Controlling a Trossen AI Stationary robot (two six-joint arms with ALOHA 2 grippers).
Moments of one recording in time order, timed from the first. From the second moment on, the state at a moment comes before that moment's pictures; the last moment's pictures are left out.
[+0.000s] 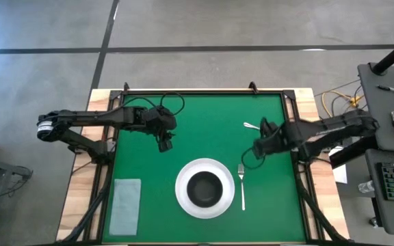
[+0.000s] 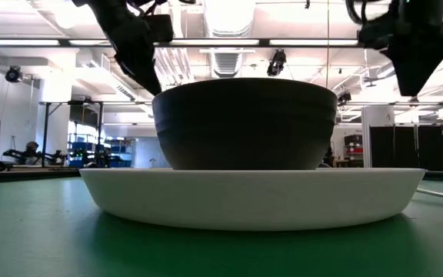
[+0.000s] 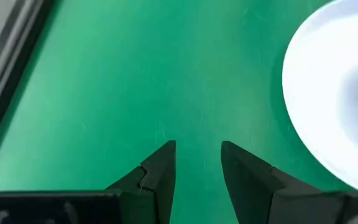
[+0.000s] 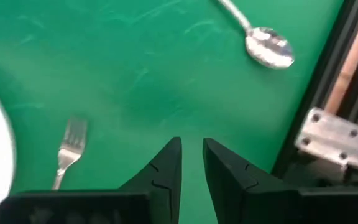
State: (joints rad) left arm 0.16 1.29 1.07 -0.72 -0.12 -0.05; right arm 0.17 1.22 1.05 -1.40 0.24 1.35
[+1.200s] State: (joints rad) left arm 0.16 1.29 1.07 -0.76 -0.05 -0.23; right arm -0.56 1.62 0.99 -1.12 0.18 0.05
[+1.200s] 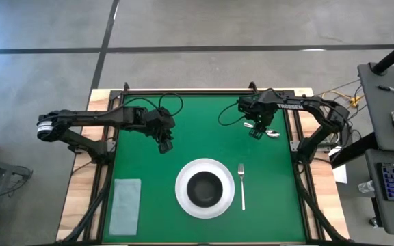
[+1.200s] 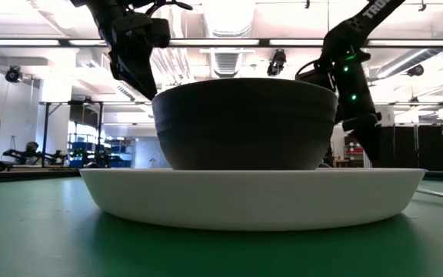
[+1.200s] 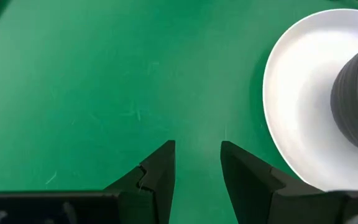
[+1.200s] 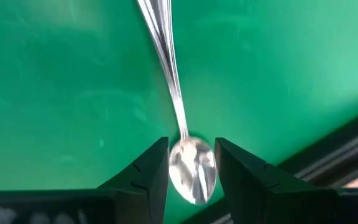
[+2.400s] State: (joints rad) left arm 0.16 1.28 1.07 -0.80 -0.06 -0.28; right arm -0.55 1.67 0.93 -1.01 0.18 0.06
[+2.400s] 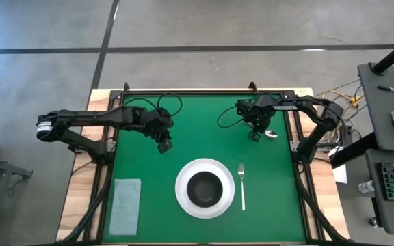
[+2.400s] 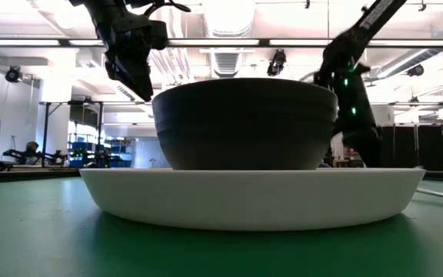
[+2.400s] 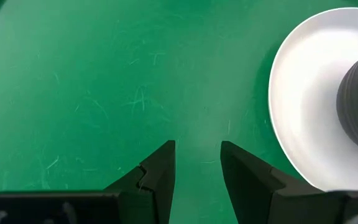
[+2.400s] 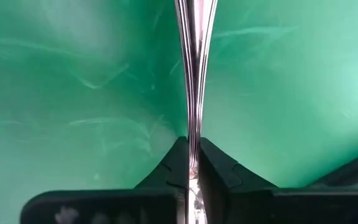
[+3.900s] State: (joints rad) left arm -0.09 0.71 0.89 -0.95 -0.16 -0.65; right arm 0.20 1.75 1.55 -0.75 -0.01 0.51
